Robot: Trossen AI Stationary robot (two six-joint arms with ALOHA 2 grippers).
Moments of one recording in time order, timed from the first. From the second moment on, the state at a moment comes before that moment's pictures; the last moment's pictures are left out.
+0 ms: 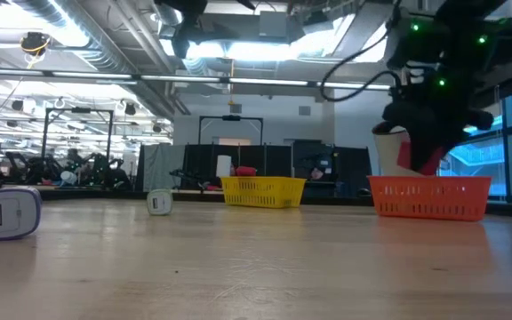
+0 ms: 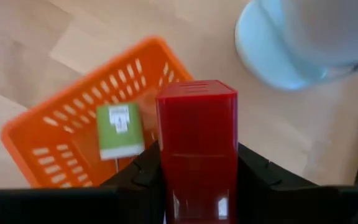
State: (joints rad) left arm -0.02 1.28 0.88 0.34 -0.64 -0.73; right arm -0.02 1.24 0.71 -0.85 0.49 1.01
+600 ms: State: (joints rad) left arm -0.02 1.28 0.88 0.34 -0.63 -0.76; right arm -0.02 1.24 0.69 -0.85 0.46 1.00
